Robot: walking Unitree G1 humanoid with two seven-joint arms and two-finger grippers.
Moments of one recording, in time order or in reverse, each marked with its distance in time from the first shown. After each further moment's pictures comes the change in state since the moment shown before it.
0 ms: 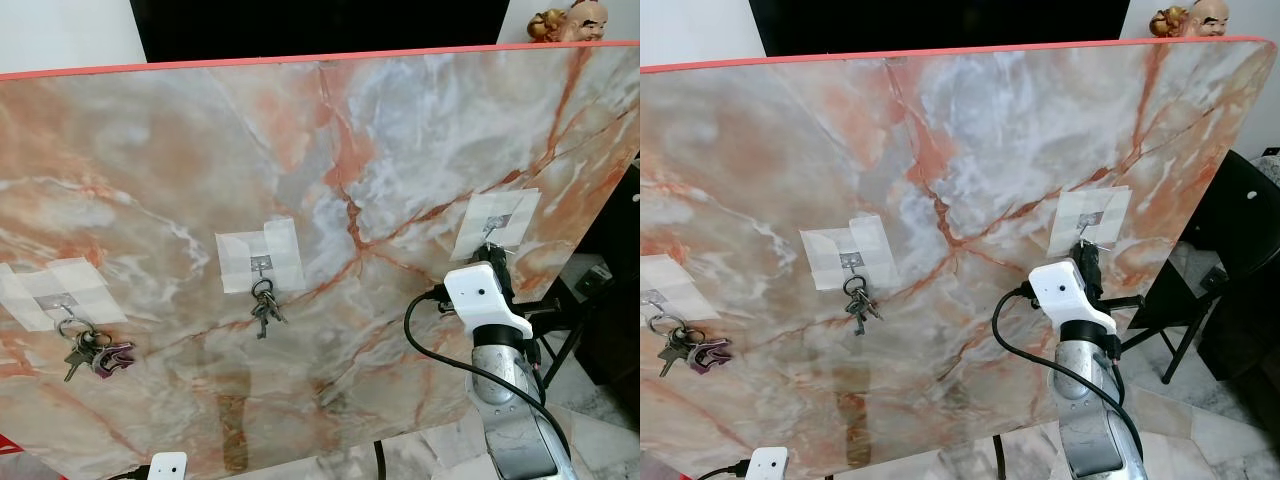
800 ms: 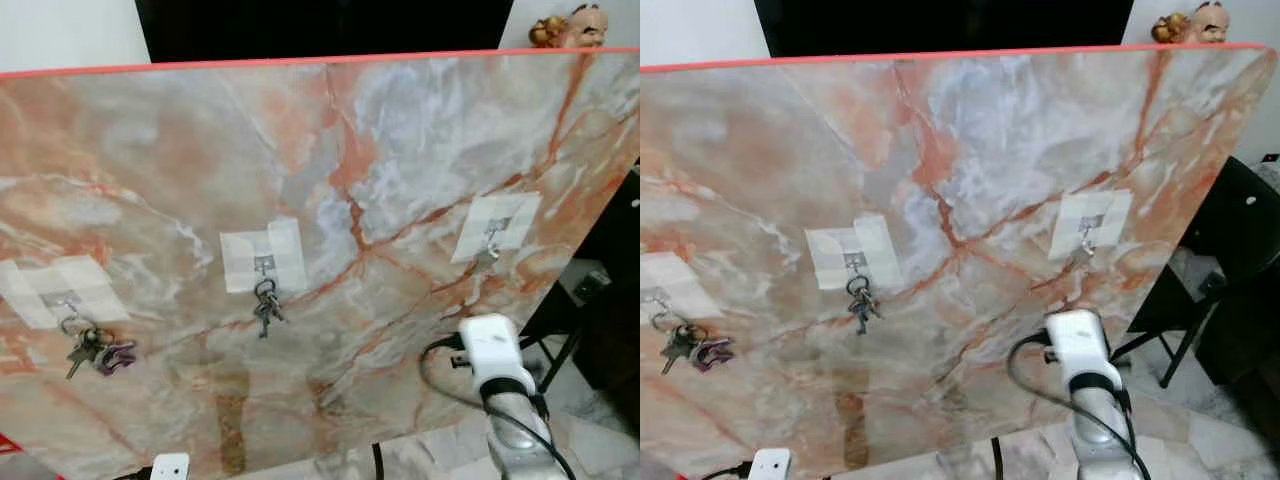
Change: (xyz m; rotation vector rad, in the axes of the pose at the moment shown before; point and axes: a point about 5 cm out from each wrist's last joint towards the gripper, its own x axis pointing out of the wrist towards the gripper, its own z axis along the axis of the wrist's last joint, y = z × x) left arm 0.000 -0.003 -0.001 0.002 0.000 0.001; right arm -0.056 0.029 -0.120 0.543 0.650 0.261
